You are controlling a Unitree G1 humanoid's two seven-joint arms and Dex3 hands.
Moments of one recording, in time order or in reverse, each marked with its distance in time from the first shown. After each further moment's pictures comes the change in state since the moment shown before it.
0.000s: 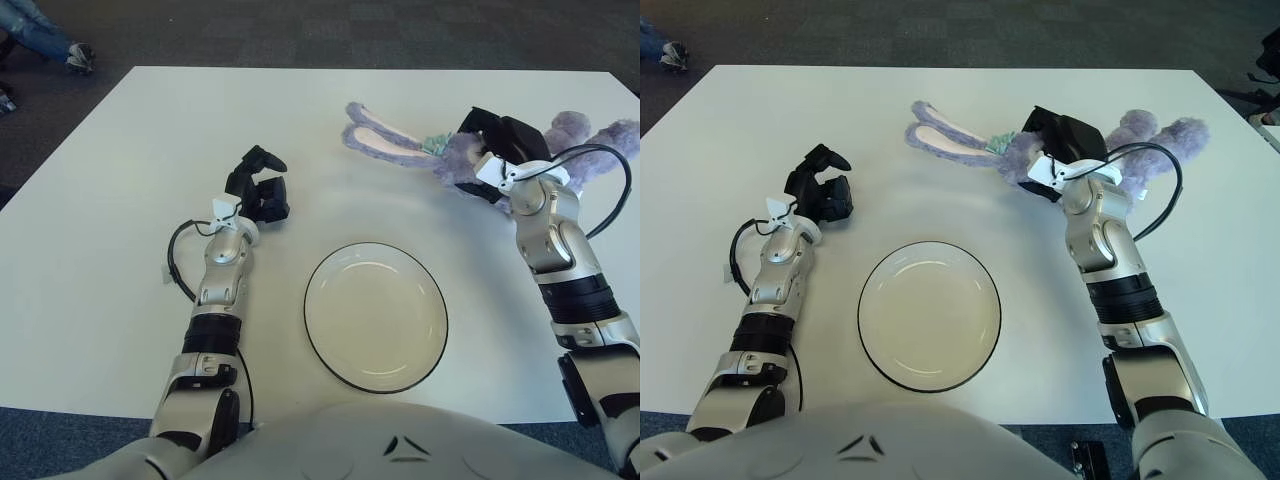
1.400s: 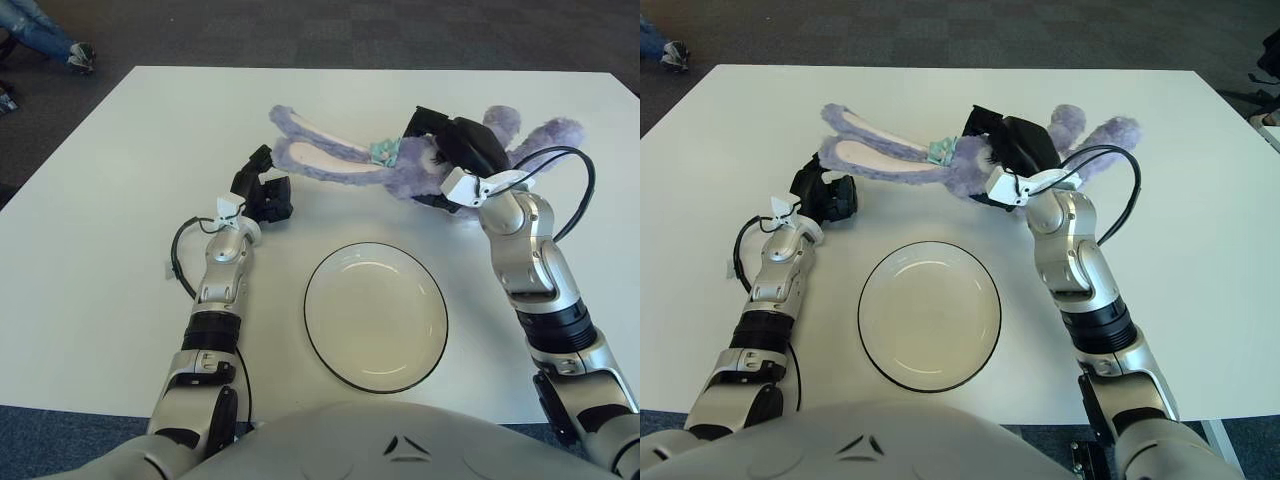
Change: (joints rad) left arm -0.009 0.011 -0.012 0.019 -0.009 -0.022 -0.081; right arm 0.066 0.111 0.077 -0.323 -0.006 0.027 0.143
